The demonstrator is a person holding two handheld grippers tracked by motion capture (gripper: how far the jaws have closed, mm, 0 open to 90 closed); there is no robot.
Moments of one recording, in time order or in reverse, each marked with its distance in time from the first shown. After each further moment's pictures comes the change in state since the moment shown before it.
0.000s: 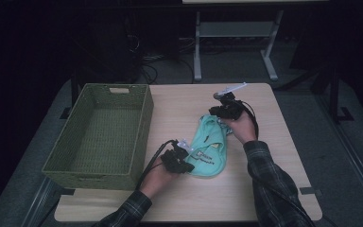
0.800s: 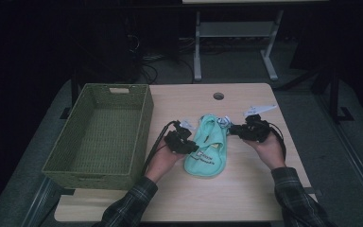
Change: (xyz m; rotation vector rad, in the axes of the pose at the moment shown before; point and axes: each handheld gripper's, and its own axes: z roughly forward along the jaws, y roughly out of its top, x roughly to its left) left arm 0.030 0.049 -0.012 -0.104 0.113 -0.016; right arm 0.003 -0.080 -0.067 -0.026 0.038 -0.008
